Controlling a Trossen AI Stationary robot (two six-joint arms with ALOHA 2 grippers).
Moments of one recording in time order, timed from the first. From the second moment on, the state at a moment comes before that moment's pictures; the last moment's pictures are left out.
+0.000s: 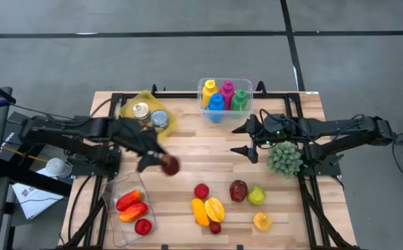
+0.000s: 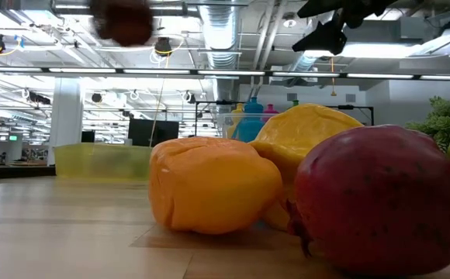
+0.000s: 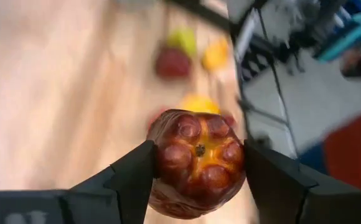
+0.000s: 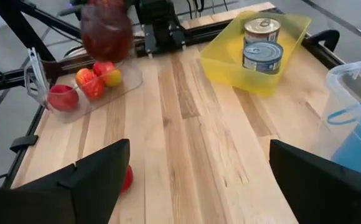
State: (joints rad) left arm -0.08 0.94 0.90 -0.53 0.18 -0.45; right arm 0.00 1.05 0.84 -0.25 0.05 0.21
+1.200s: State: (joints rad) left arm -0.87 1.22 0.90 -0.66 0.15 -1.14; right arm 0.01 1.21 0.84 -0.25 0.05 0.21
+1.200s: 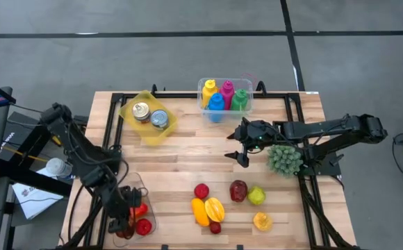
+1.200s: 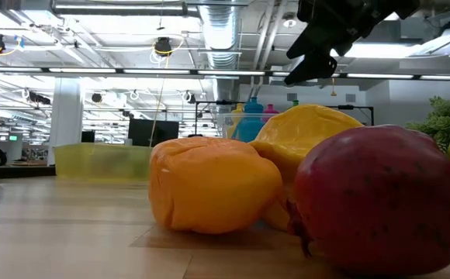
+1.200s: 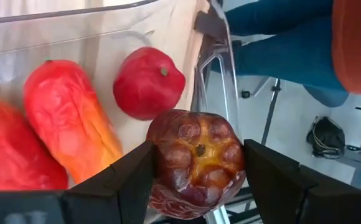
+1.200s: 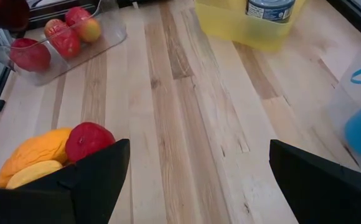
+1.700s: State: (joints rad) left arm -0.89 1.29 0.90 -0.65 0.15 -1.08; right arm 0.01 1.21 0.84 -0.25 0.05 0.21
